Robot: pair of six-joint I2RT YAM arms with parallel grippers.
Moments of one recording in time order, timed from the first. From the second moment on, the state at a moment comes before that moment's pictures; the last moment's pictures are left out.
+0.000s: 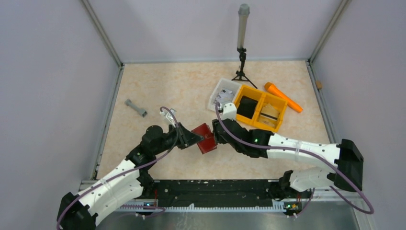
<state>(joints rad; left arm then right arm) -0.65 0.69 0.36 0.13 0.33 -1.05 1.17 1.27 0.96 -0.37 0.58 0.60</state>
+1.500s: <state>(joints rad) -0.67 0.65 0.38 0.10 0.21 -0.89 1.17 1.39 1.15 -0.43 0.43 0.89</state>
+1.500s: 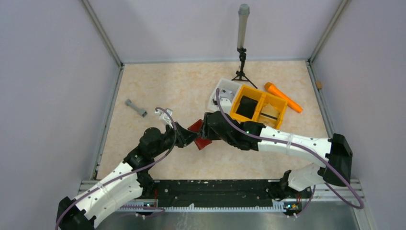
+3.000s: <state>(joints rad) -0.68 0.57 0.38 0.01 0.26 -0.88 0.99 0.84 0.69 -0.42 0.25 0.59</state>
